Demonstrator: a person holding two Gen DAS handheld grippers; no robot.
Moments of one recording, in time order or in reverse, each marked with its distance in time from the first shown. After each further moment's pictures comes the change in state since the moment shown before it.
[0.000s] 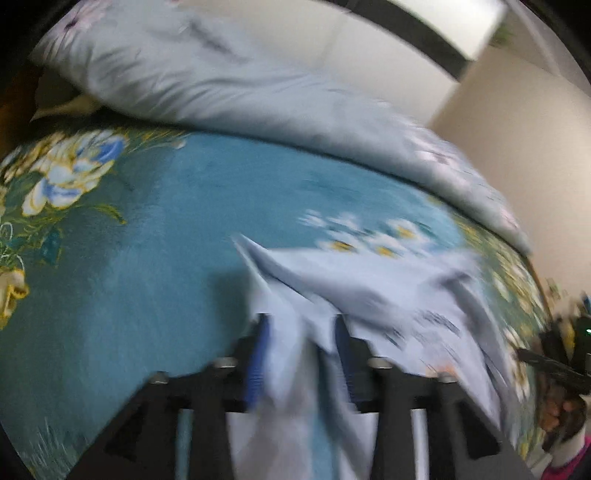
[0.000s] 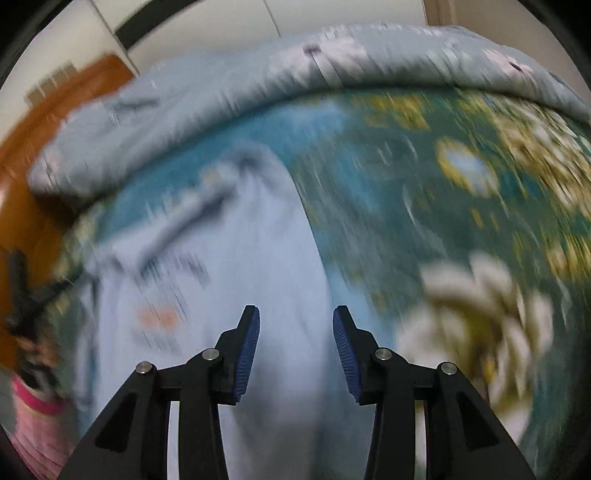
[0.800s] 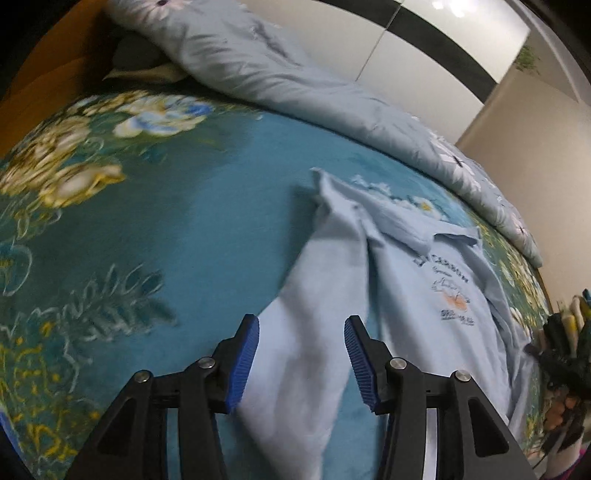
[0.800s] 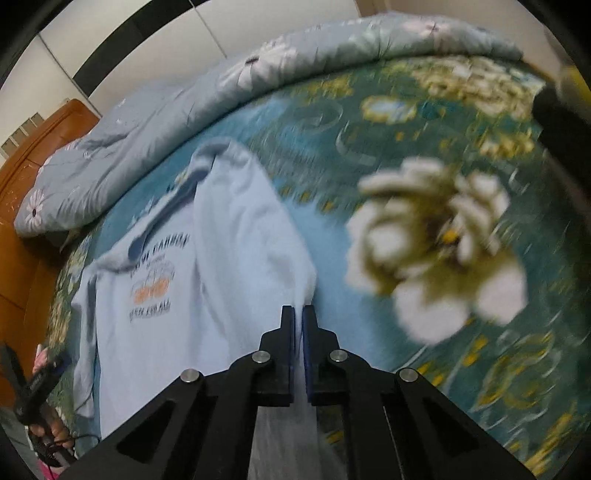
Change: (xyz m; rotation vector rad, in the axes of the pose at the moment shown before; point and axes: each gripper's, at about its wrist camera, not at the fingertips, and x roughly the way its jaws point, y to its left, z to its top) left arm -0.067 0.057 -0.084 -0.155 -0.012 0.116; right arm -0.041 -0.014 -0.054 0.220 -0.114 -0.037
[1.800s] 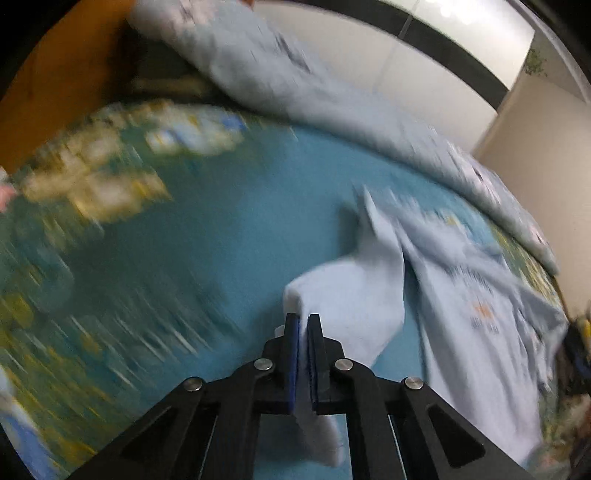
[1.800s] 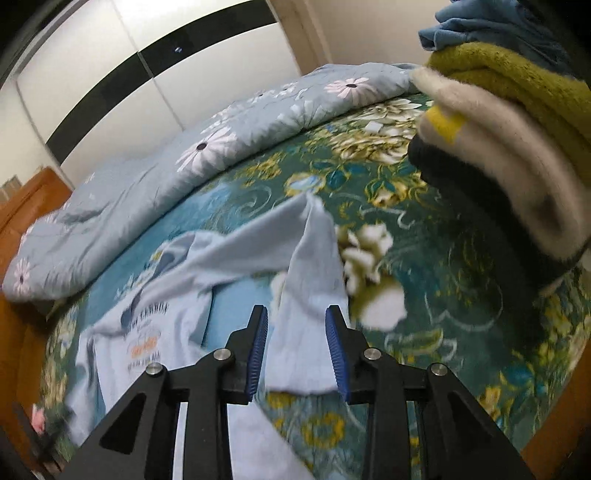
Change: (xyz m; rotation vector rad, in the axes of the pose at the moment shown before) left arm -0.027 0.035 0.020 0.014 -0.124 0.112; right arm -0.091 -0.035 -0.023 0.138 -0.226 -0.119
